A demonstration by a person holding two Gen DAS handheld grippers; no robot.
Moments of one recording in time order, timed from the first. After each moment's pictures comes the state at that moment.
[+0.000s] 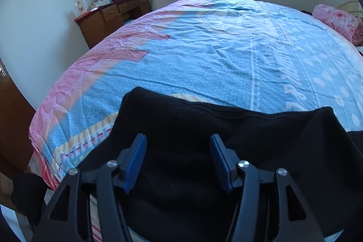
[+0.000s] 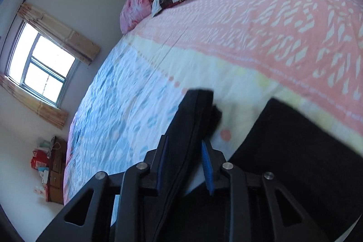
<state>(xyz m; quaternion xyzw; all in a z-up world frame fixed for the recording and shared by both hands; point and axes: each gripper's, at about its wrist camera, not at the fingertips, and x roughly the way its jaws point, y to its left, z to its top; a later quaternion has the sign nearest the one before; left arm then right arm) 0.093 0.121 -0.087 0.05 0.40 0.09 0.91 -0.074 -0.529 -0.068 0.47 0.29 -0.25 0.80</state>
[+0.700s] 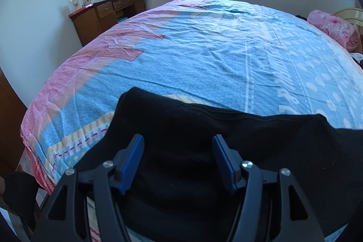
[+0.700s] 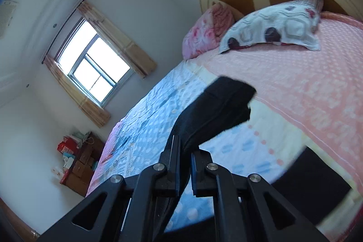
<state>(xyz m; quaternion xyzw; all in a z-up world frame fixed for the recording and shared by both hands) 0.094 0.126 -0.084 0.02 0.40 0.07 0.91 -0.114 -0.486 0.050 0.40 0.16 -0.14 0.89</state>
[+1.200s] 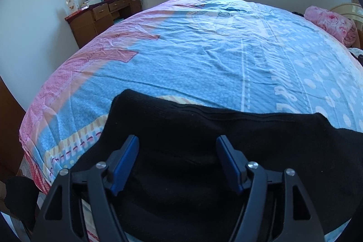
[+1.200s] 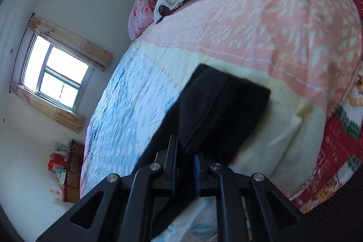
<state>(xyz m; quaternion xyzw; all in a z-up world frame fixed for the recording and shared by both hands) 0.096 0.121 -0.085 0.04 0.40 0.06 0.91 -0.190 -0.509 -0.065 0.50 0.24 -0.21 0.81</state>
